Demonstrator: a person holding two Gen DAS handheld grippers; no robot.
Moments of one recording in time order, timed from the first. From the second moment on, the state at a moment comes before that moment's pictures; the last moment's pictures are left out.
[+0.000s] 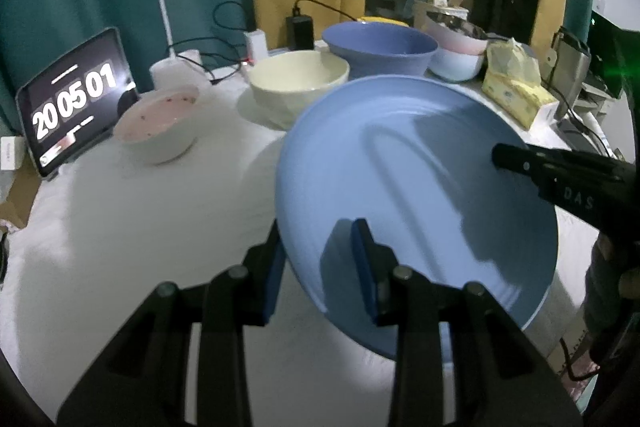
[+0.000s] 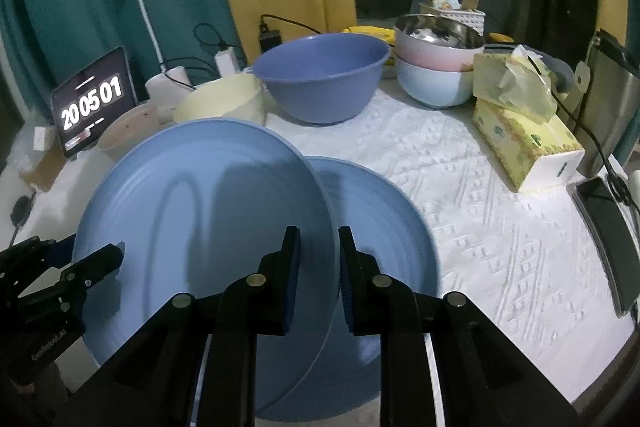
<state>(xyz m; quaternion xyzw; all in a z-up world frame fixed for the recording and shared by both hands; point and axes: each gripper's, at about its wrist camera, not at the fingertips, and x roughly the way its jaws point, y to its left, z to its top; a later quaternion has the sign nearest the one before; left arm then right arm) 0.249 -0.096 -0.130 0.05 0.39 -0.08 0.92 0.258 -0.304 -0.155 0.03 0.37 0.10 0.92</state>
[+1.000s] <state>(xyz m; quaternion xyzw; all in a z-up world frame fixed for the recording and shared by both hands) 0.283 -0.140 -0.158 0.09 0.43 -0.12 0.89 0.273 -0.346 -0.170 0.06 0.39 0.05 0.92</state>
